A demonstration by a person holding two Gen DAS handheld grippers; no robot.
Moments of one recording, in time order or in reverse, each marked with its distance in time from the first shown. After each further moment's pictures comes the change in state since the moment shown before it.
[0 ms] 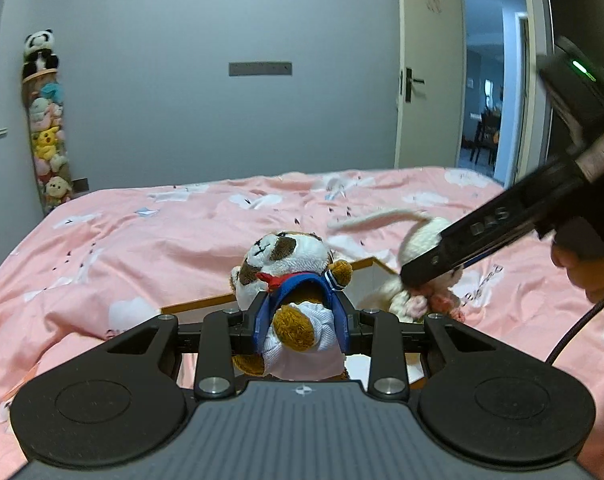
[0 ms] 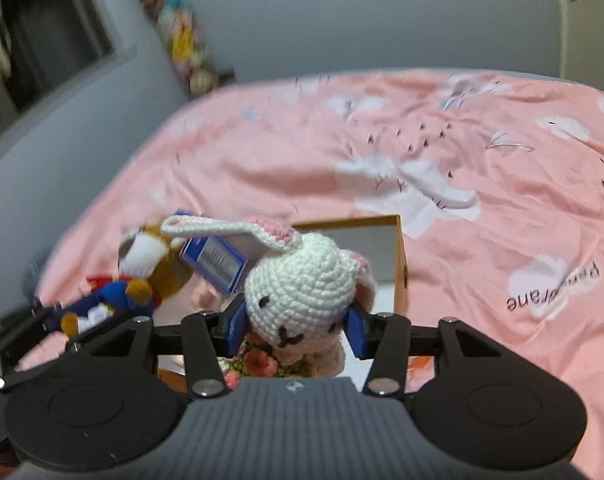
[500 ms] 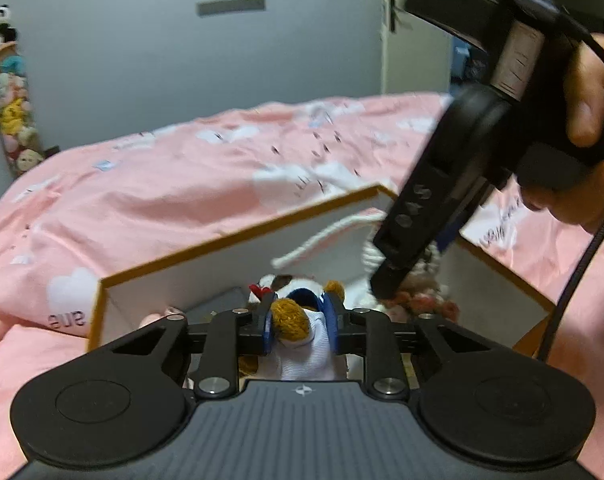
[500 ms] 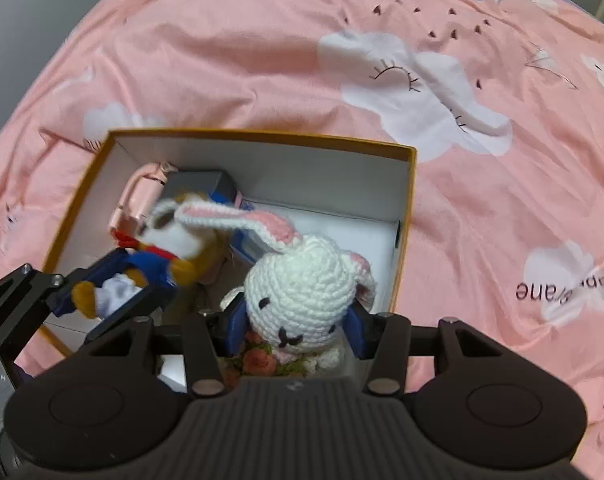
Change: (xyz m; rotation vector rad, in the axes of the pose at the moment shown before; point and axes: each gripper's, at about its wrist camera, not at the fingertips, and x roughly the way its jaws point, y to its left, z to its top) left arm 0.101 -0.012 -0.020 0.083 0.204 -0.042; right arm 0.125 -0.019 0.039 -0.068 0.443 -0.078
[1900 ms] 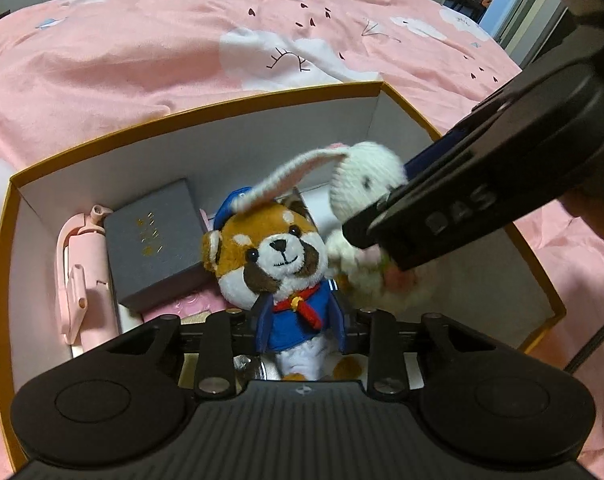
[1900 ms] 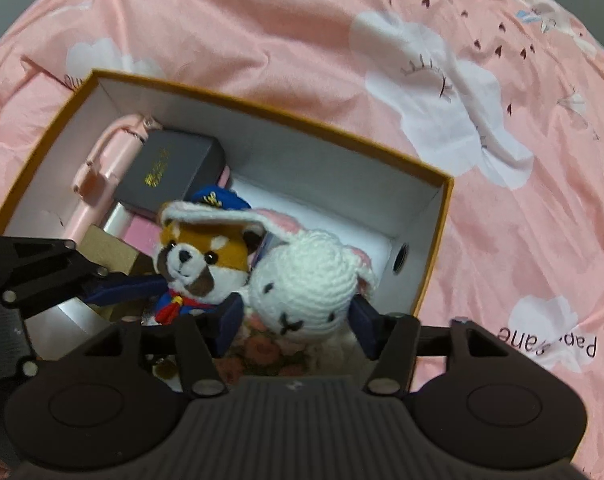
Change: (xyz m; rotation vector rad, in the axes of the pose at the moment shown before) left arm 0.062 0.026 0.009 -0.171 0.404 -0.213; right arm 0.028 0.013 0.020 -0.176 0.072 -0.085
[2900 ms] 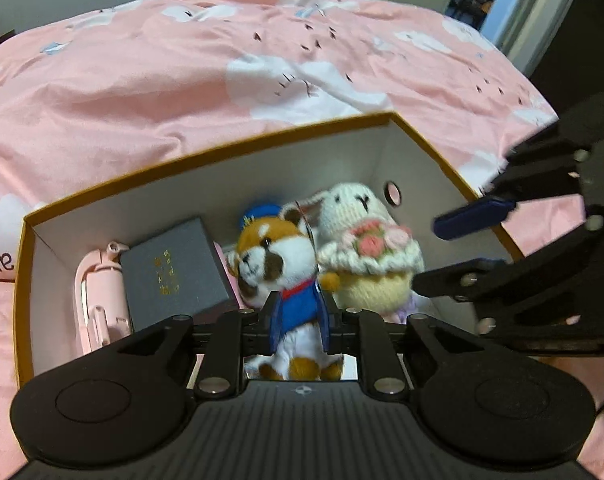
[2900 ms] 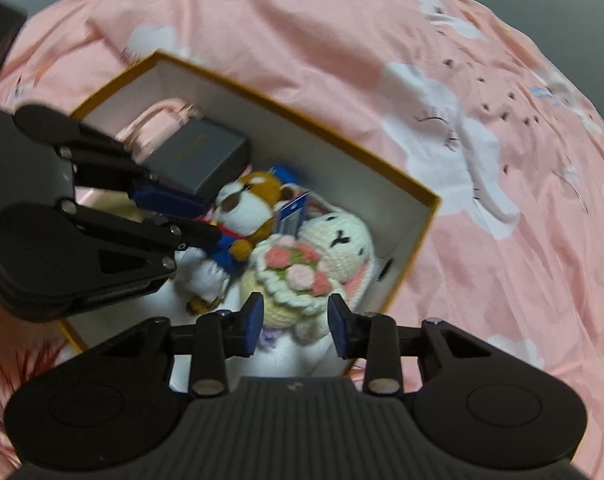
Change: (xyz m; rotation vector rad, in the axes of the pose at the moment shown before) left arm -0.006 0.001 0.014 0.039 -0.031 0.041; right arm -0.020 0.015 -0.040 -0.252 -0.107 -0.039
